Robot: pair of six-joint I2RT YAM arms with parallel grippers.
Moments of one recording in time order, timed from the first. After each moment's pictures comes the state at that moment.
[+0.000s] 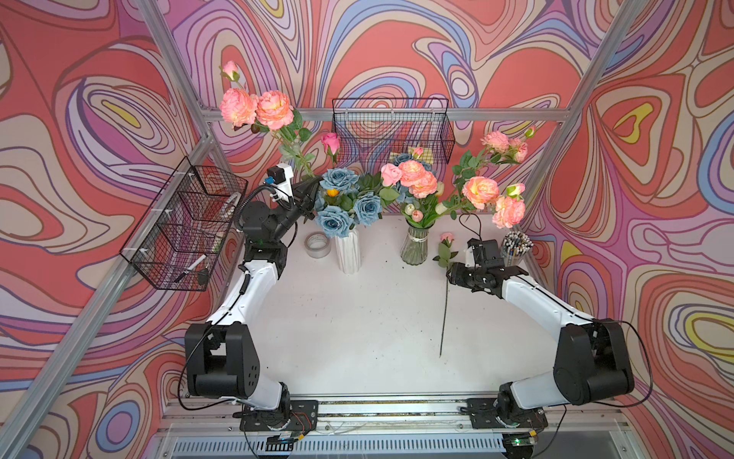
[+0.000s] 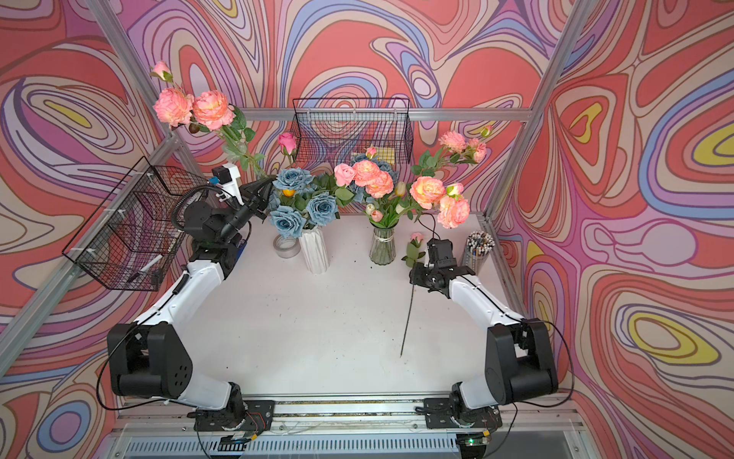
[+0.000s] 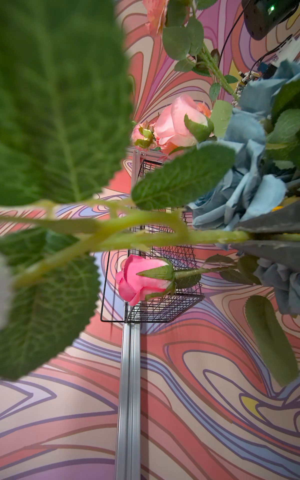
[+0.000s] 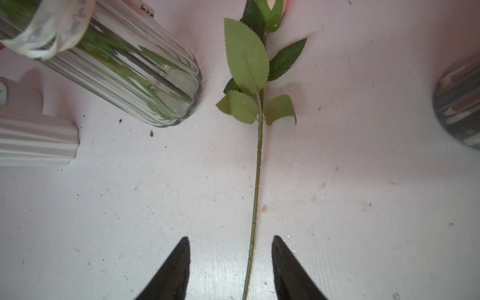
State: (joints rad) left arm -0.02 1.50 1.21 0.64 0.59 -0.32; right arm 0.16 1.45 0.96 -0.41 -0.13 0.36
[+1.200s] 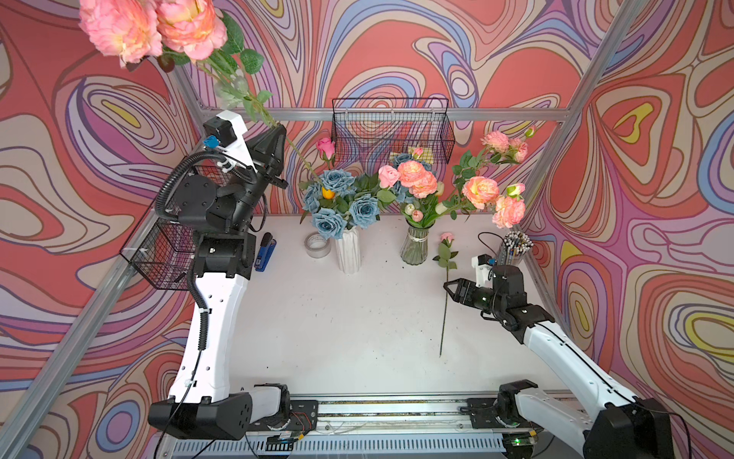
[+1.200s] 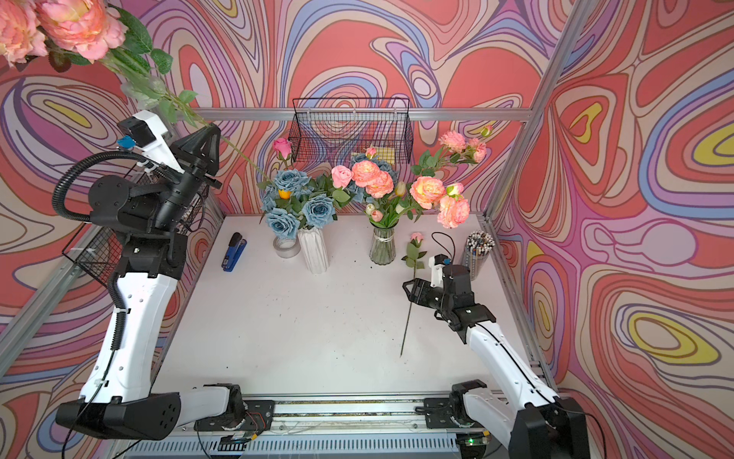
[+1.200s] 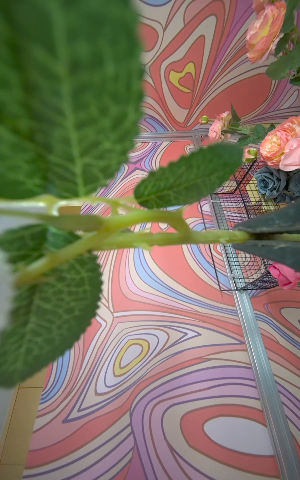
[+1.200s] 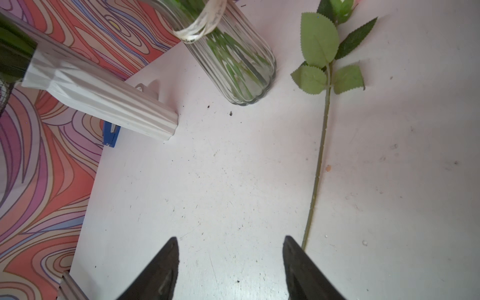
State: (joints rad) left arm -0.02 1.28 1.64 0.21 0.43 -0.21; right arm 0.16 1.02 0.64 -0.24 -0.38 0.48
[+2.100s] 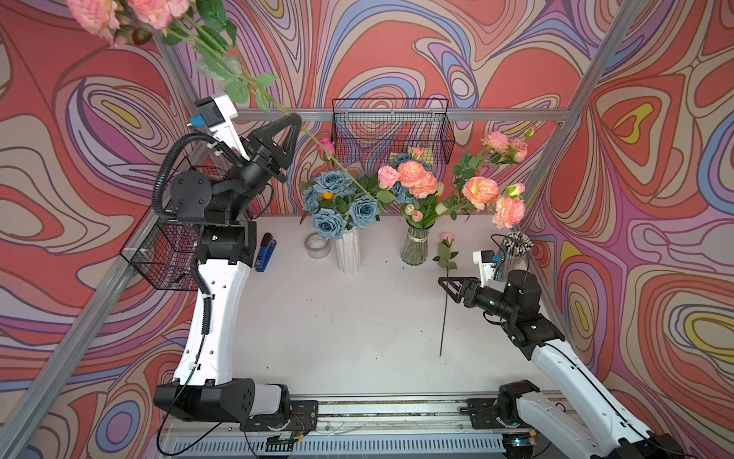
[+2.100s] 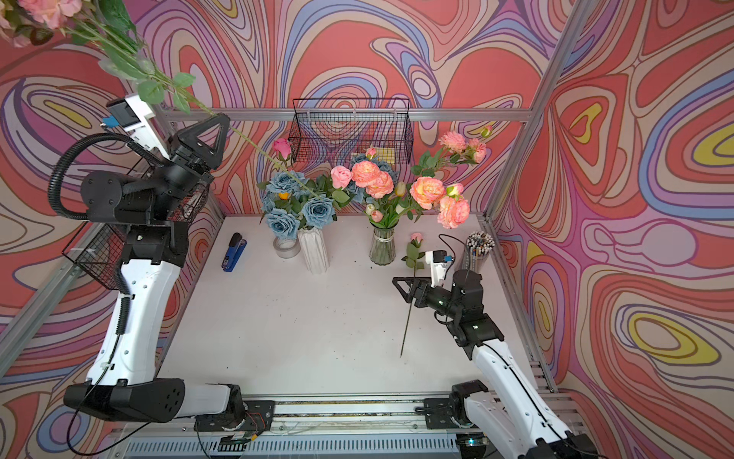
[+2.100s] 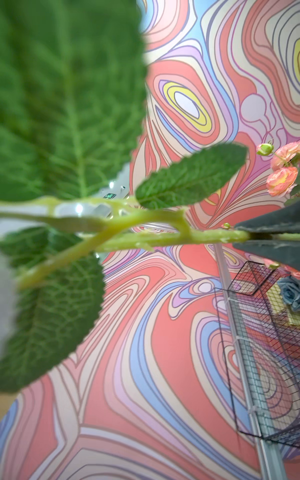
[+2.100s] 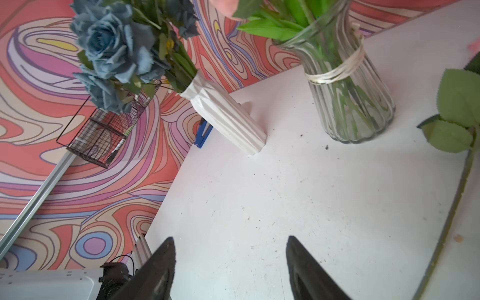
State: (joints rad) left arm -0.04 1.38 1.73 0.40 0.73 -0.79; right arm 0.19 0.84 0.57 0.01 -0.65 0.55
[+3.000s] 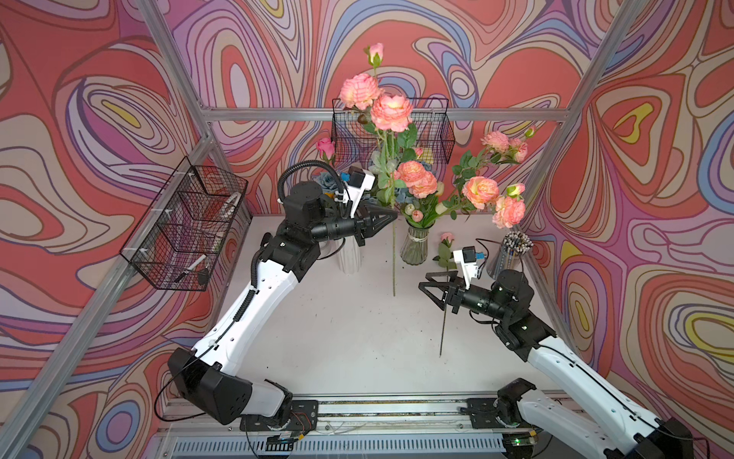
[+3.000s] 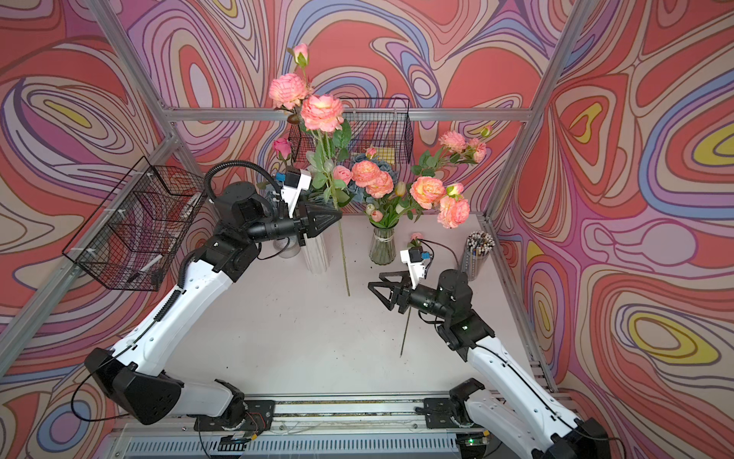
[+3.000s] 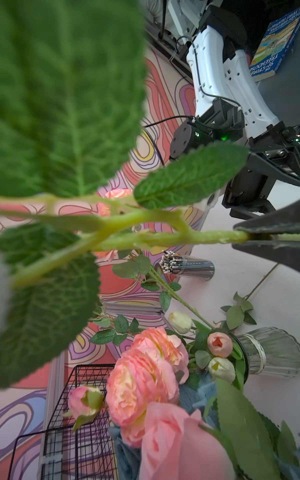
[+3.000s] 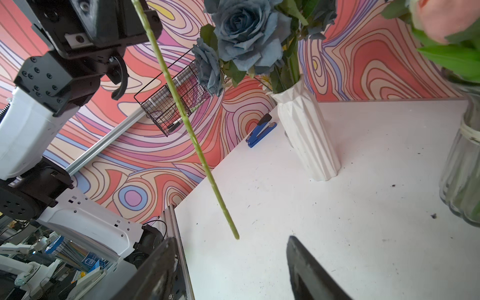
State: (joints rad) left arm -0.46 1.41 1.51 -0.14 0.84 -0.22; right arm 0.43 0.91 0.64 0.19 -0.67 0.48
